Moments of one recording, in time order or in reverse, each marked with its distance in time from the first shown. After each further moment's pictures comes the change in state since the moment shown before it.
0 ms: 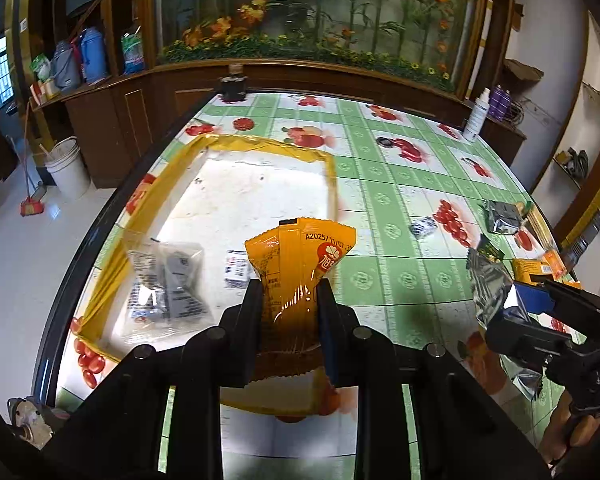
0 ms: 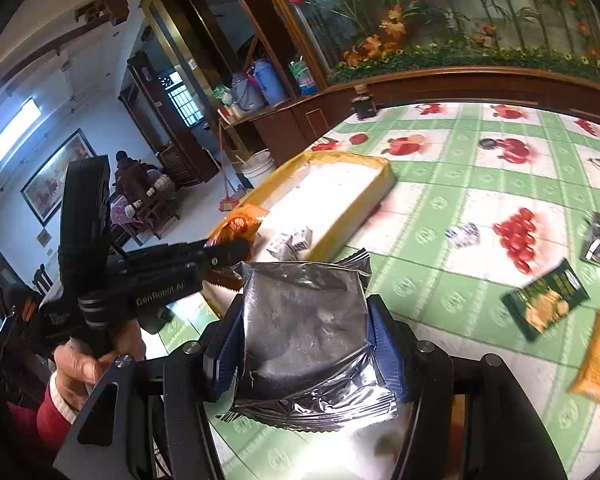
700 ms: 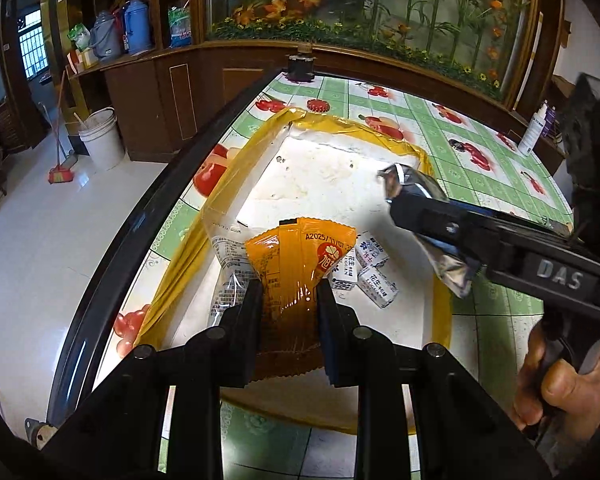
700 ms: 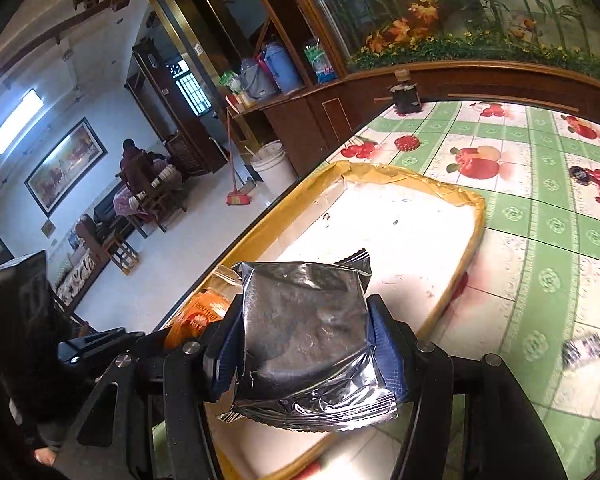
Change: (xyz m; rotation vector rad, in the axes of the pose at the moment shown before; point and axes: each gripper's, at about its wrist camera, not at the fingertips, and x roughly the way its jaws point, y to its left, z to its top) left arm 0.030 0.064 -0.001 -0.094 0.047 0.108; right arm 0.153 0.026 0.077 -0.029 0.048 0.028
